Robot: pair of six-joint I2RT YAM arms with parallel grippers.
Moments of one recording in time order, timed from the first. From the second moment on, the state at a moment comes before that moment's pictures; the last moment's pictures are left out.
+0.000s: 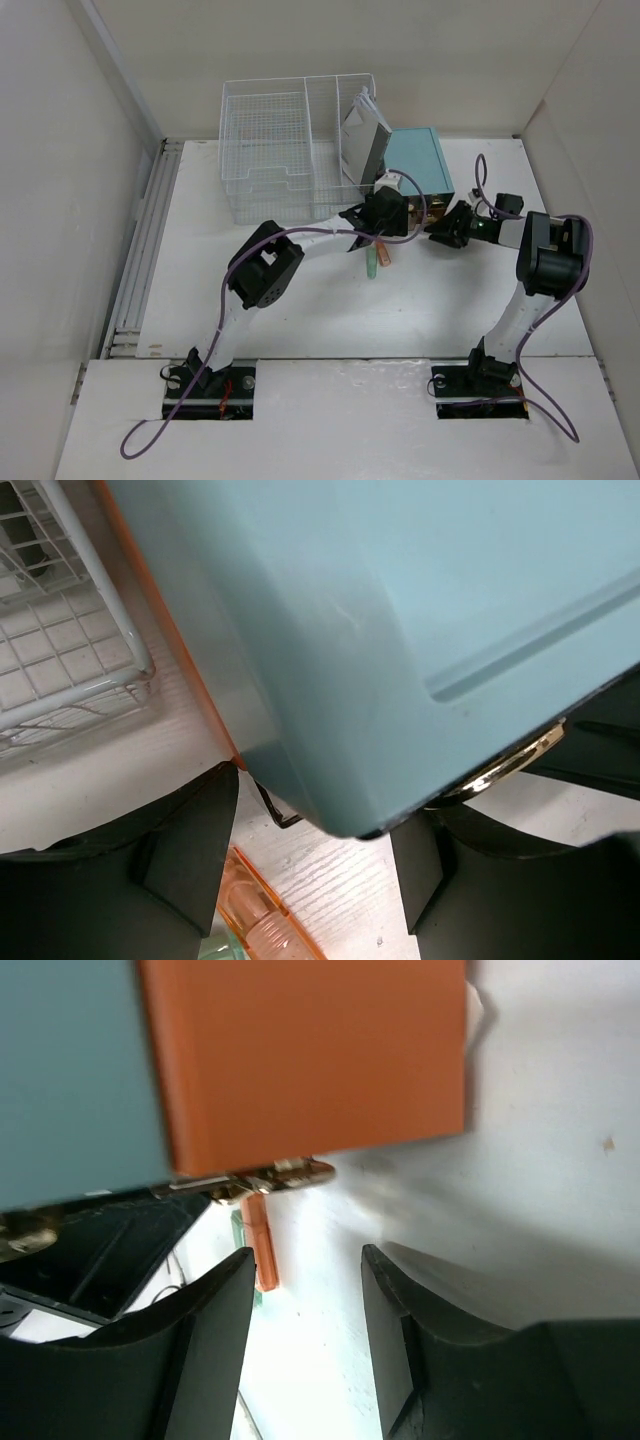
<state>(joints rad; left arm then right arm) -0.89 2.23 1.64 -0.02 -0.22 -0.56 -0.27 1.92 0.92 0.08 -1.03 0.44</state>
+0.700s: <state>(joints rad) -0.87 2.26 1.73 -0.12 -0.19 -0.60 -0.25 1.95 0.96 0.26 -0.99 0.65</state>
